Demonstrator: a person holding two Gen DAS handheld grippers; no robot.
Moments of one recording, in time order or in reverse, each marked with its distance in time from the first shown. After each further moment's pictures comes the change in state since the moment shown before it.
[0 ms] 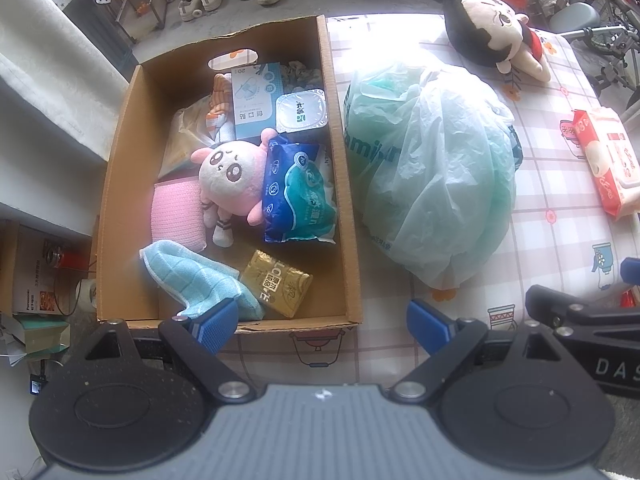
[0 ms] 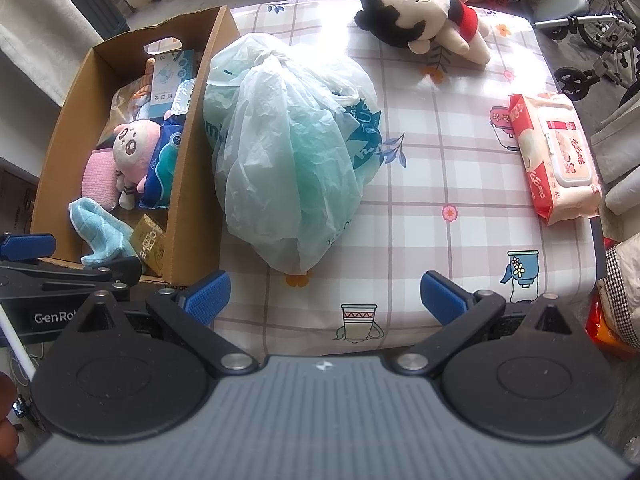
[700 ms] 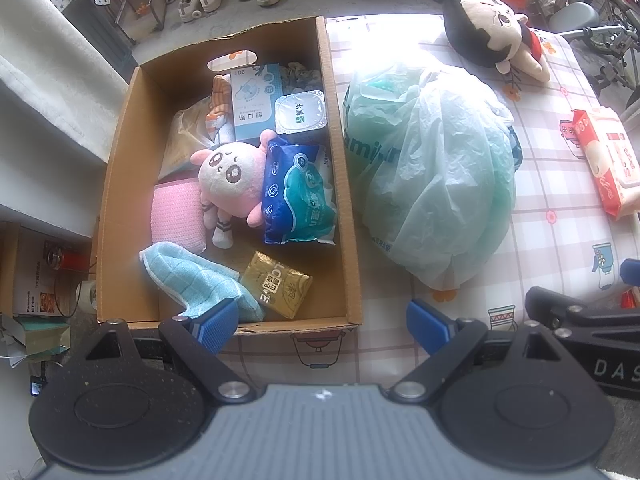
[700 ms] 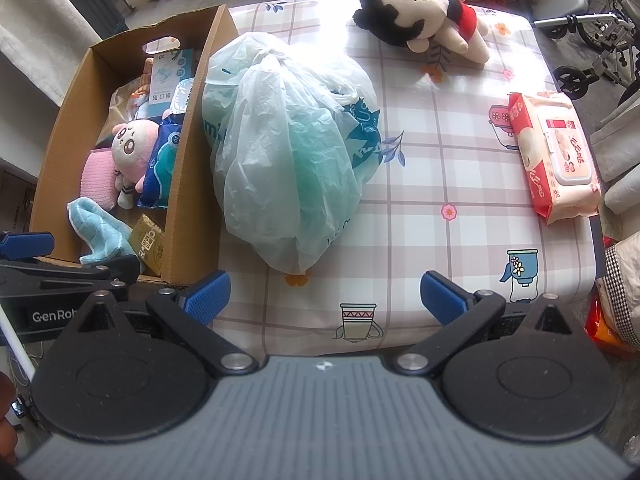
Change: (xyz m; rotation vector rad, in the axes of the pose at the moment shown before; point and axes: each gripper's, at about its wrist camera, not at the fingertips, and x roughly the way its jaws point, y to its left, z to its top) left arm 0.000 0.001 0.000 -0.001 -0.001 -0.001; right arm 0.001 0.000 0.000 0.000 0.003 -0.002
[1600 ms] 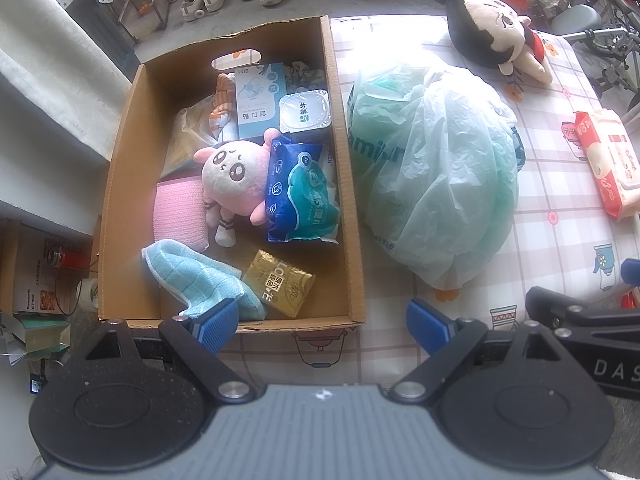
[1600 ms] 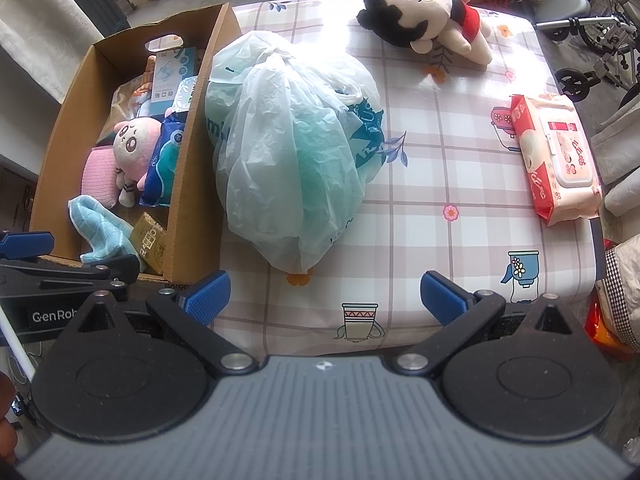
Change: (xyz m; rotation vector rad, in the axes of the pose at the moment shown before) left arm 0.000 0.003 -0.001 0.001 0.000 0.001; right arm 0.000 0.002 0.000 -0.004 0.000 -0.002
